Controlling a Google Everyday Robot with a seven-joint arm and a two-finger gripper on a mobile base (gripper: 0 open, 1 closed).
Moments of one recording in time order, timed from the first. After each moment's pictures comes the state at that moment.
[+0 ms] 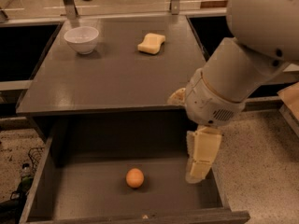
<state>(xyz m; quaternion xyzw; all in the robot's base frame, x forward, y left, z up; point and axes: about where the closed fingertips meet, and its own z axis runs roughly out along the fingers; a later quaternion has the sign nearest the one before) 0.380 -0.067 0.881 -0.72 0.67 0.12 0.14</state>
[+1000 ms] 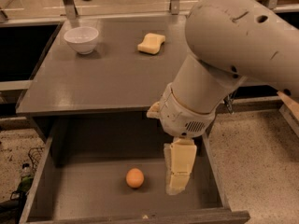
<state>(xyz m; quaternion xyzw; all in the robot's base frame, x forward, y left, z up) 0.367 -0.024 0.857 -0.75 0.64 0.14 0.12</state>
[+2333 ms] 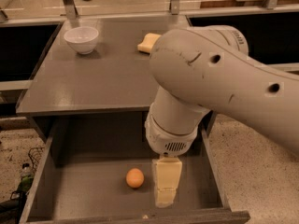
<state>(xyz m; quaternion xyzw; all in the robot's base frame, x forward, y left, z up) 0.360 -0.014 0.824 -0.74 0.66 0.07 0.09</state>
